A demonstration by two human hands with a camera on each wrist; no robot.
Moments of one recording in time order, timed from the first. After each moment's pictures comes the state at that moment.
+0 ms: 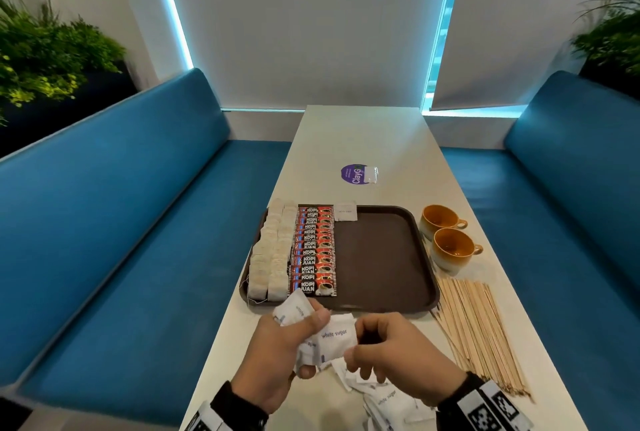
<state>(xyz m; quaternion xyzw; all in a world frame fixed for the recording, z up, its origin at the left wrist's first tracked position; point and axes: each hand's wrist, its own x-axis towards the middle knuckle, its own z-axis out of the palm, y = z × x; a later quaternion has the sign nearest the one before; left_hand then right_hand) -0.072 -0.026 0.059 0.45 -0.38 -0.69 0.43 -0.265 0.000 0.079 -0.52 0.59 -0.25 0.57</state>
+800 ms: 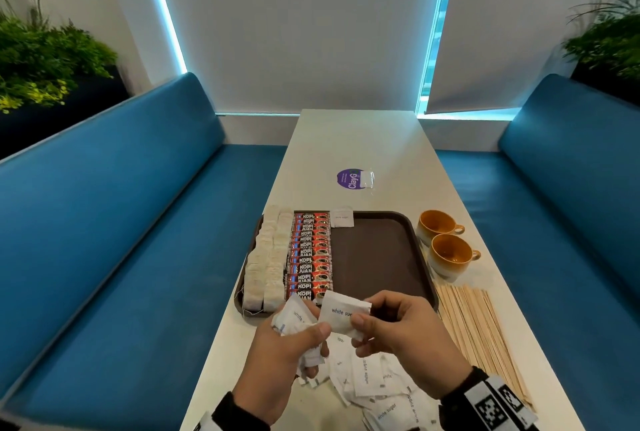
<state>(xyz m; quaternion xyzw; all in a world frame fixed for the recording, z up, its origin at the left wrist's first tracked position) -0.078 -0.033 0.062 0.46 -0.37 -0.68 0.44 -0.276 -0.015 0.082 -0.40 0.53 -0.47 0.58</state>
